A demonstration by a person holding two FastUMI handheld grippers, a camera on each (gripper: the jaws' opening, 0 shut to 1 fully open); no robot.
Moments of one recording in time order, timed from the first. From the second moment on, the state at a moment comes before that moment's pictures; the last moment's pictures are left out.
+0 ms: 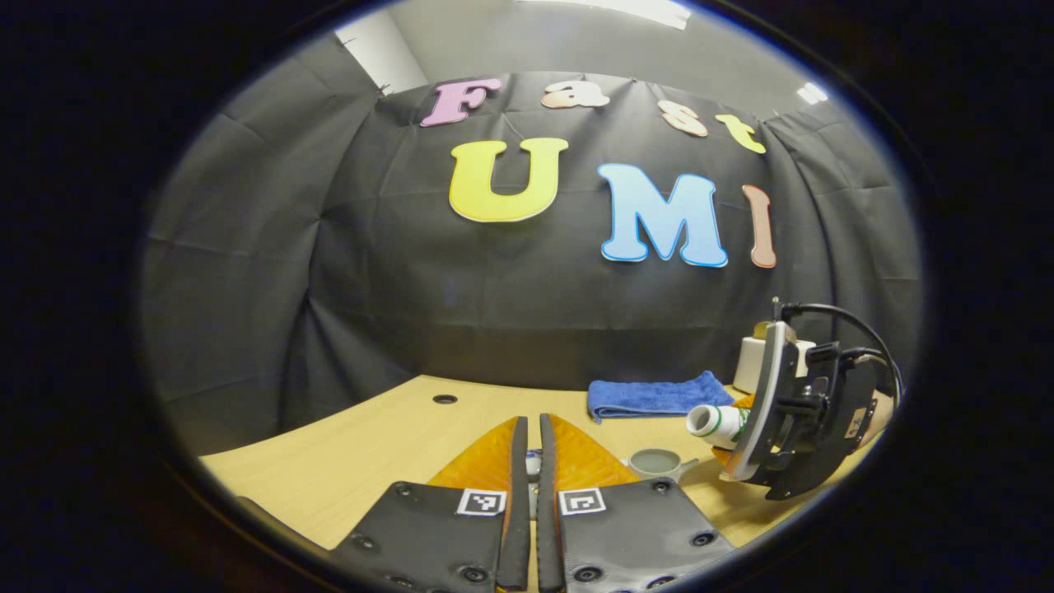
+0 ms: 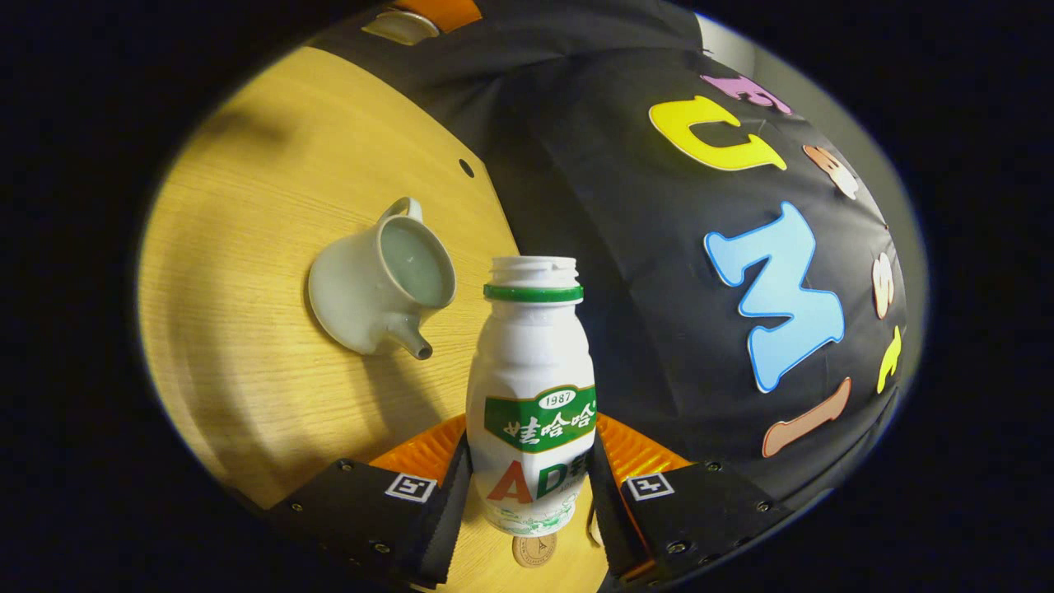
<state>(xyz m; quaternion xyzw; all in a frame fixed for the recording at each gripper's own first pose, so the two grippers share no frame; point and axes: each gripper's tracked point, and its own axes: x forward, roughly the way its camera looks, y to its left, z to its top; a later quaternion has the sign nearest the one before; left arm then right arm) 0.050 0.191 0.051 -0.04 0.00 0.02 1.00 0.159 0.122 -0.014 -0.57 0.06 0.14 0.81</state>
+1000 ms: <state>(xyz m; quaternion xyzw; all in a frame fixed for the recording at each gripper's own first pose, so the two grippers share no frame) 0.026 0.196 0.048 -0.04 0.00 0.03 1.00 0.177 0.128 -0.011 -0.71 0.06 0.14 0.69</state>
